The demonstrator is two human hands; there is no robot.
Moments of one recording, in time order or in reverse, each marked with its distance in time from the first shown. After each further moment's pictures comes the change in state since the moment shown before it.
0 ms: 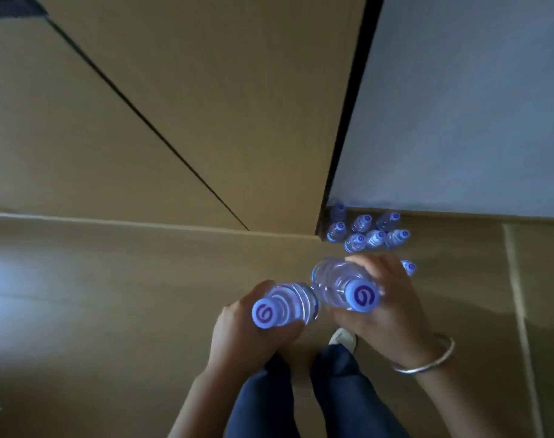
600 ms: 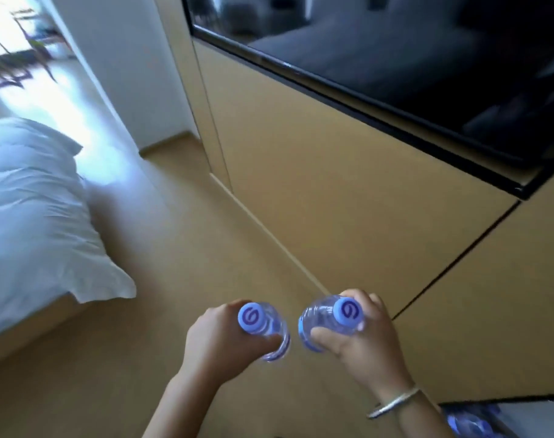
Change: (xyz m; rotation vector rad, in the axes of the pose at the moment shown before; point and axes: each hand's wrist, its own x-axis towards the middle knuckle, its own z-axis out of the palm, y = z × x) left_hand -0.189 -0.200 -0.240 -0.047 0.714 -0.456; right_hand -0.006 -0.316 0.201 0.124 -0.369 -0.386
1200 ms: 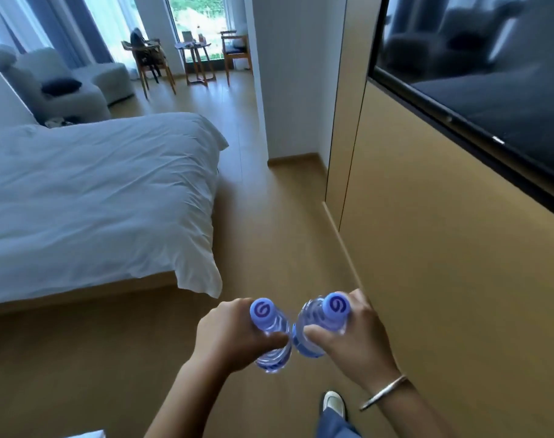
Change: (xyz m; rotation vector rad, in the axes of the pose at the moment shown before) left_hand 0.118 -0.102 -0.099 0.027 0.214 -0.341; right_hand 0.164 -0.131 0.164 0.043 -0.486 -0.287
